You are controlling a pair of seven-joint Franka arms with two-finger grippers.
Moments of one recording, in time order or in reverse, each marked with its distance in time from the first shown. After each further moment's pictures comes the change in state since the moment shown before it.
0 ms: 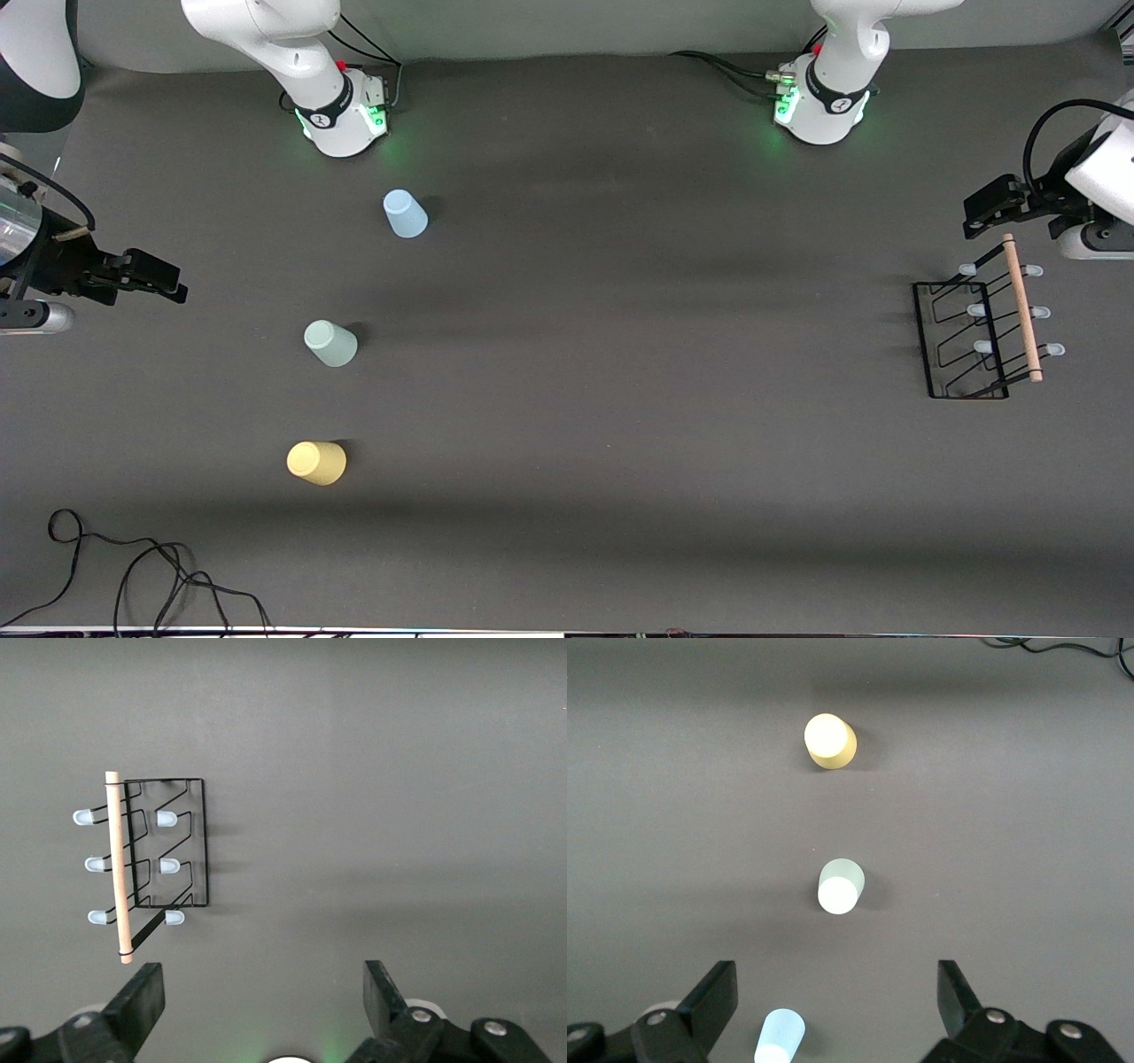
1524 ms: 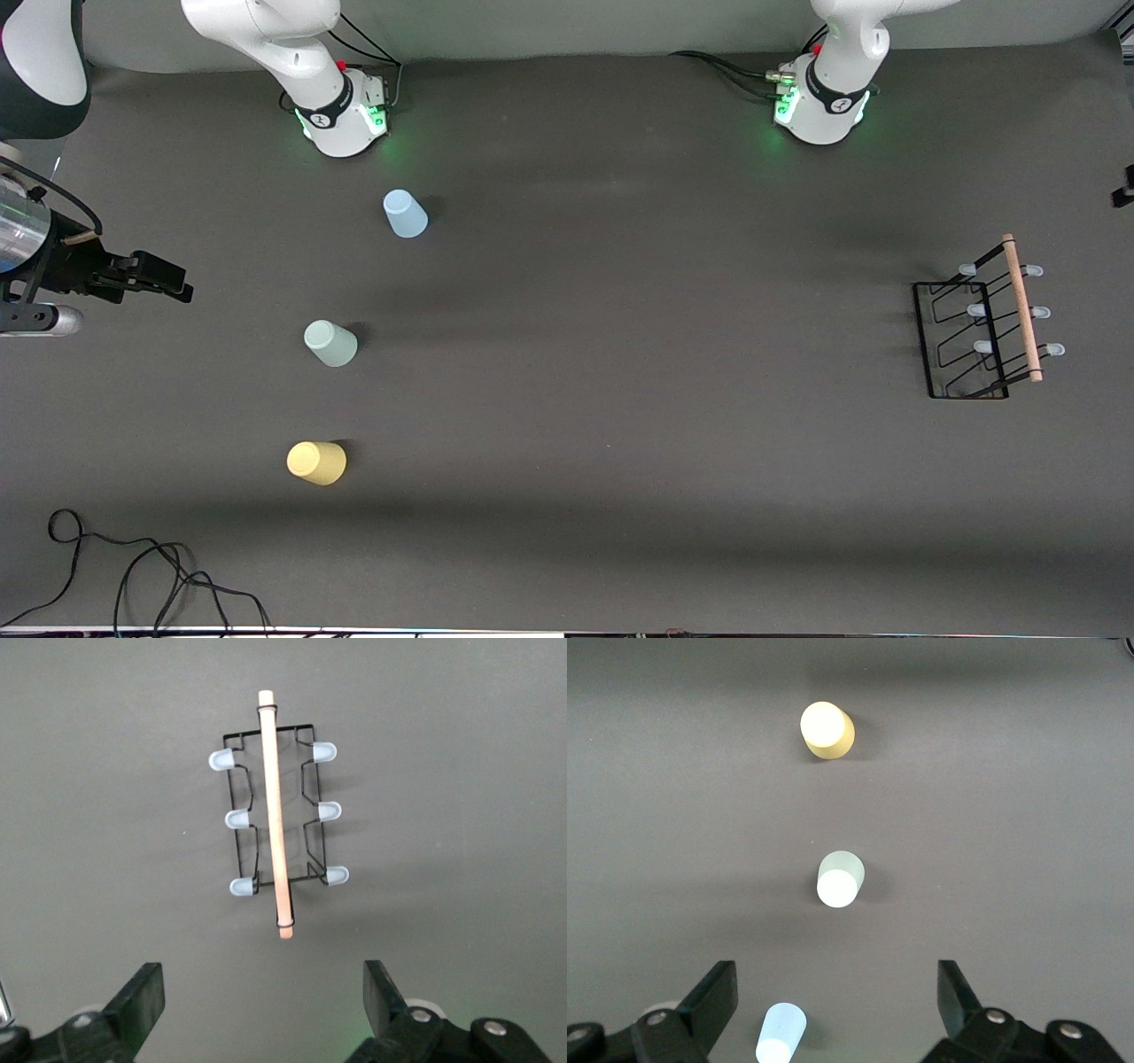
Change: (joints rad) left arm 0.072 -0.122 0.375 -0.340 0.009 0.245 0.551; right arm 0.000 0.003 -0.002 -0.014 0.000 -0.005 0.002
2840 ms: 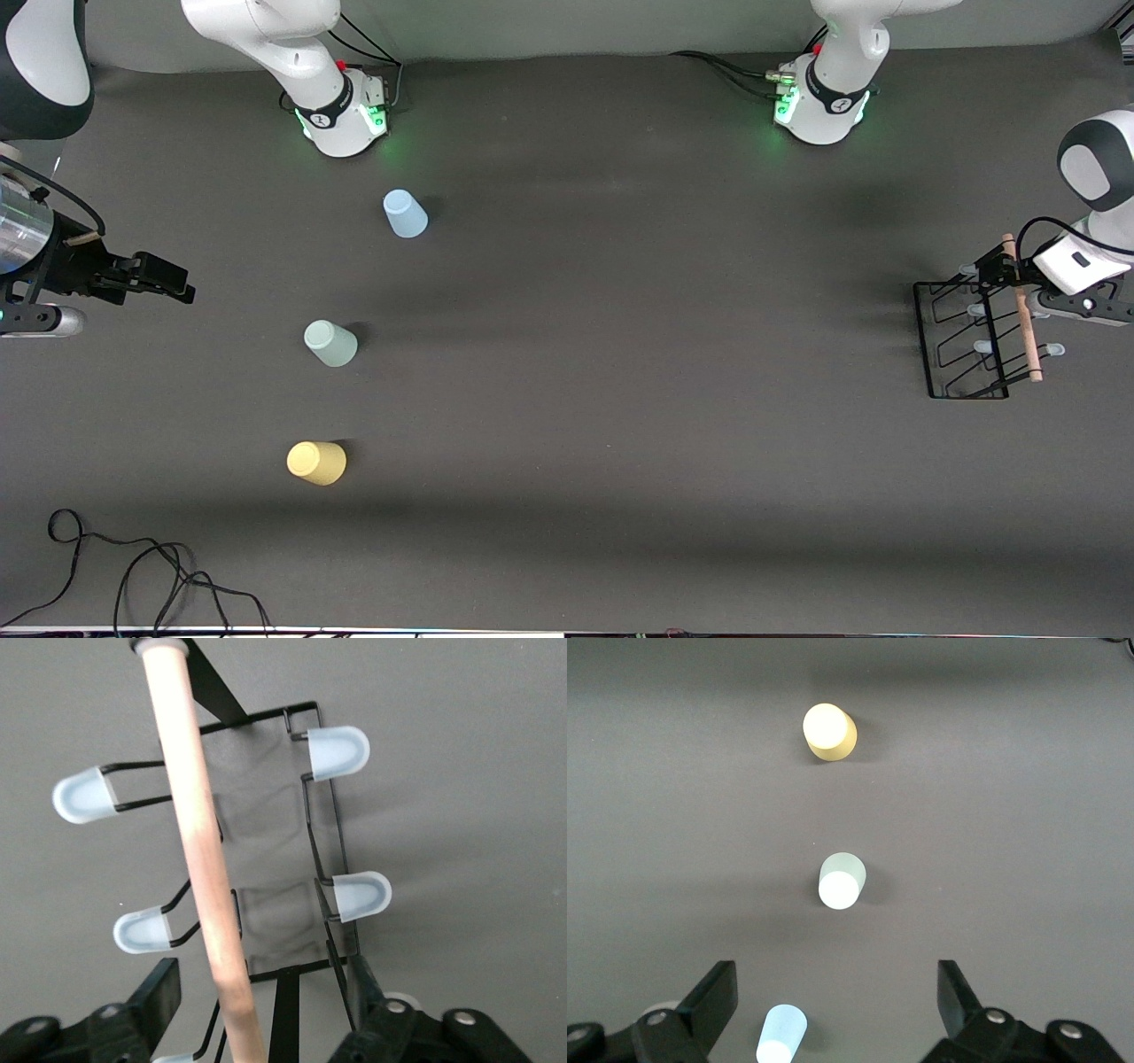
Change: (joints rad) left arm -0.034 0.223 -0.018 -0.312 0.002 0.551 0.018; right arm 0.001 0.001 0.004 -0.001 0.000 0.004 0.000
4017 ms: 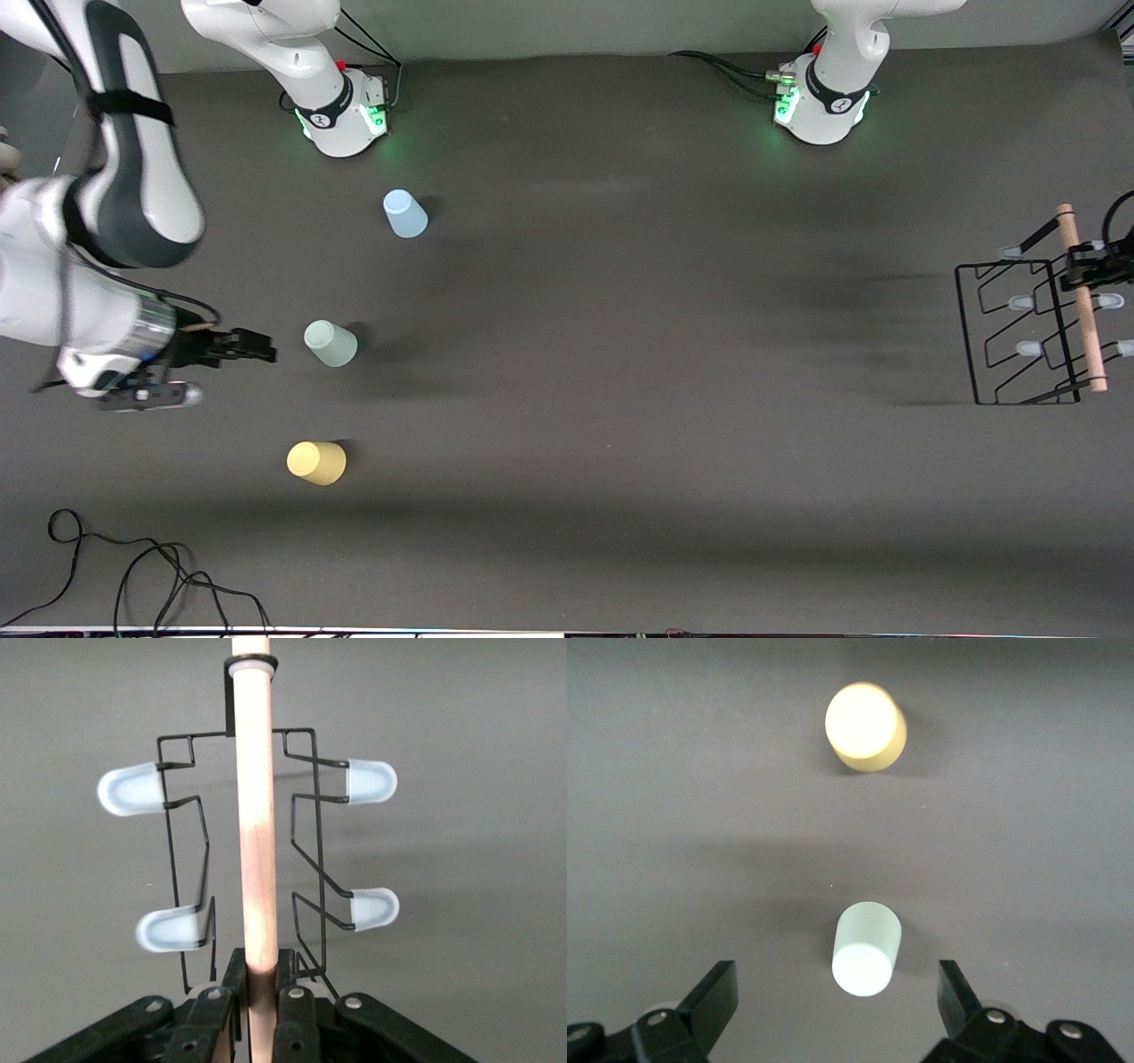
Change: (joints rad) left arm -0.169 -0.019 -0.017 0.498 -0.001 -0.555 -0.347; right arm 0.029 0.170 0.000 -0.250 0.098 0.385 -0.106
